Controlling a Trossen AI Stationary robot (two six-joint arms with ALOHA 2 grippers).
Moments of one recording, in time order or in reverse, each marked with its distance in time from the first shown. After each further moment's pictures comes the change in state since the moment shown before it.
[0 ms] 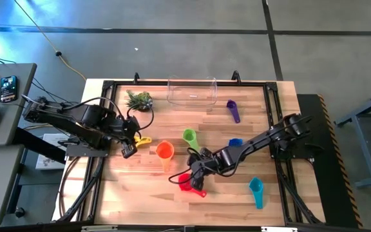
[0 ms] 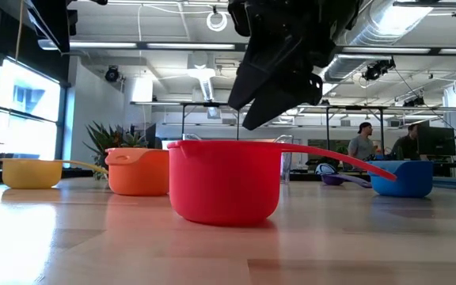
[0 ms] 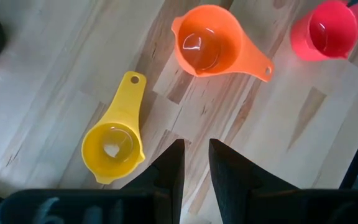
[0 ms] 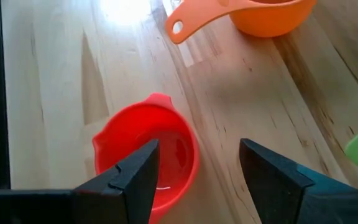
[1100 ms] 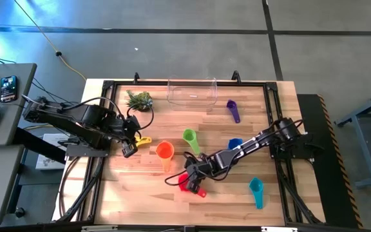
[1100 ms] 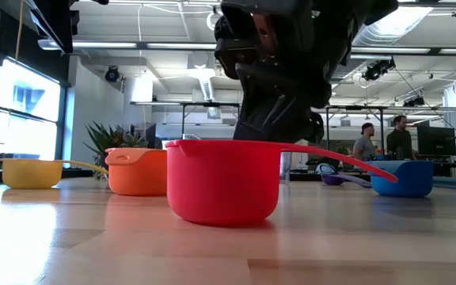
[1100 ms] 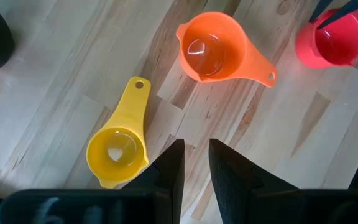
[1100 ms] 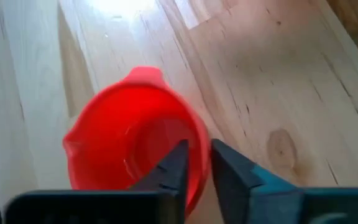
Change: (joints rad) left arm 0.001 0.000 0.000 0.005 -0.025 0.000; right arm -0.008 0.121 0.017 0.054 -0.087 0.108
